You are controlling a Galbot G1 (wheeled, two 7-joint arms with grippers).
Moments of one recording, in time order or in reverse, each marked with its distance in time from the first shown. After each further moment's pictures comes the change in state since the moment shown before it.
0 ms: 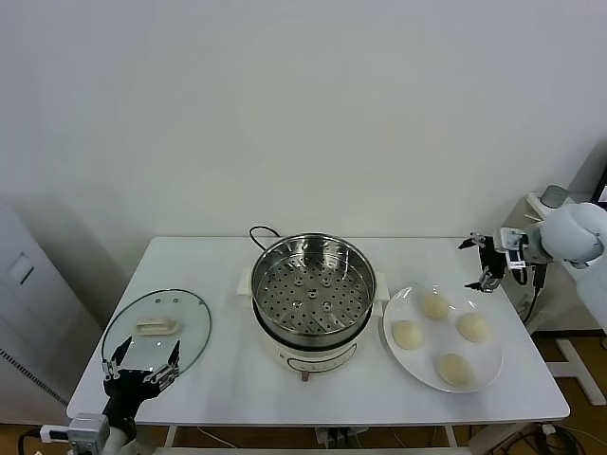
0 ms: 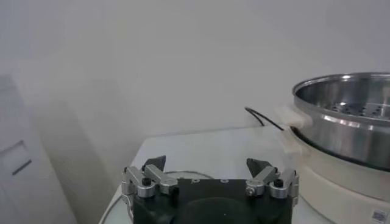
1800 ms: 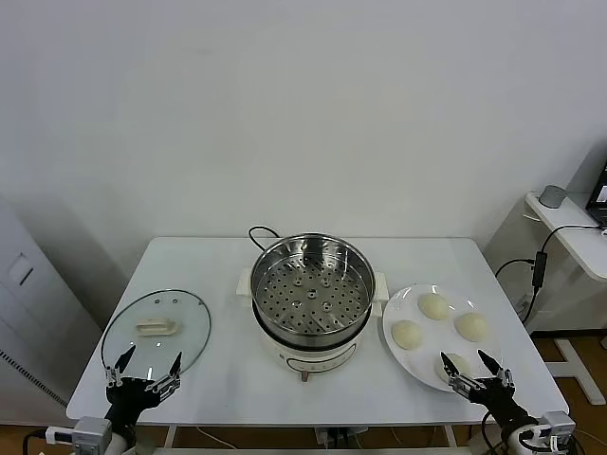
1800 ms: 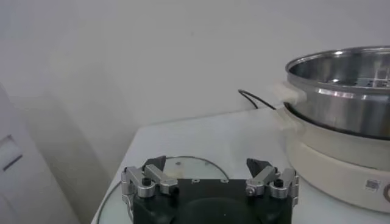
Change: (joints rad) left arm 0.018 0.061 0.008 0.028 -0.006 0.002 0.007; right arm -1.450 0.453 0.926 0.647 1.000 -0.009 1.052
